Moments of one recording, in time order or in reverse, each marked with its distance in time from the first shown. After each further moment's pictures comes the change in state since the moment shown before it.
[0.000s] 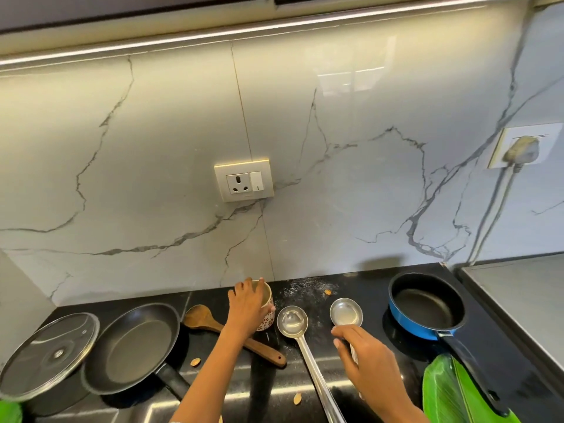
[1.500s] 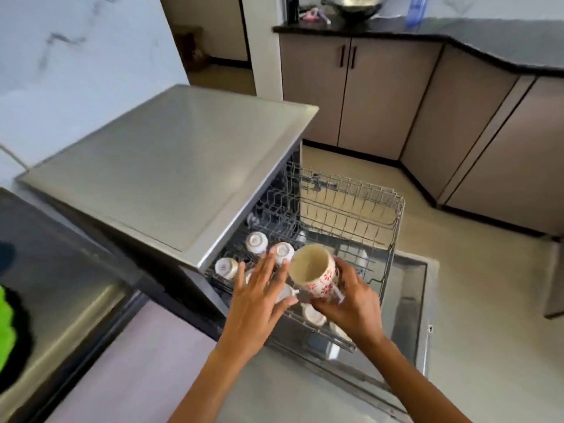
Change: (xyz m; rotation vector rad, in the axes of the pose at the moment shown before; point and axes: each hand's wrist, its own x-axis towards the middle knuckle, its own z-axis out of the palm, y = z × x) left_hand -0.424 0.642 0.106 -0.360 0.047 1.336; right_hand -0.578 0.272 -0.339 -0.360 0.536 0.856
